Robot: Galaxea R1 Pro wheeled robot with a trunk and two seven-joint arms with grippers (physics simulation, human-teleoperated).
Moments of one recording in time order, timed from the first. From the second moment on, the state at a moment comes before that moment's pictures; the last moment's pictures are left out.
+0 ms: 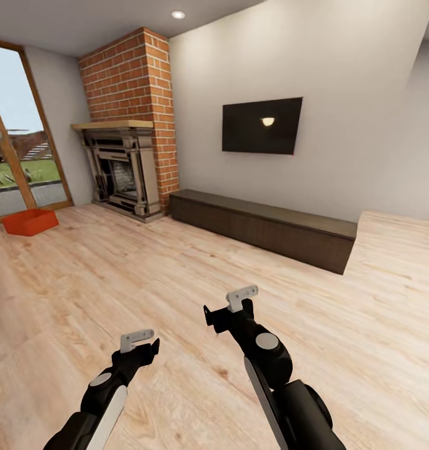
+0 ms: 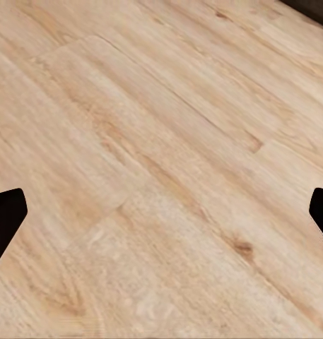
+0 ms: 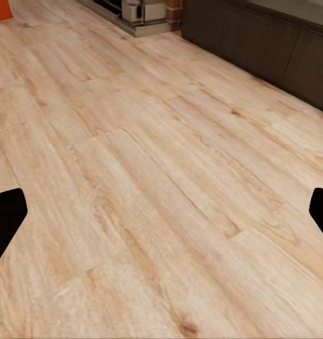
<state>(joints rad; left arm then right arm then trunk) -0.23 0.04 -0.14 -1.33 0.35 0.40 0.26 -0.35 0.17 0.41 -1.61 0.07 0.68 -0.05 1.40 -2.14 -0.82</state>
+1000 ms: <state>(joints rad) -0.23 0.04 -0.14 -1.33 0.35 0.40 0.26 -0.35 0.17 0.41 -1.61 0.07 0.68 -0.05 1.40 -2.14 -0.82</state>
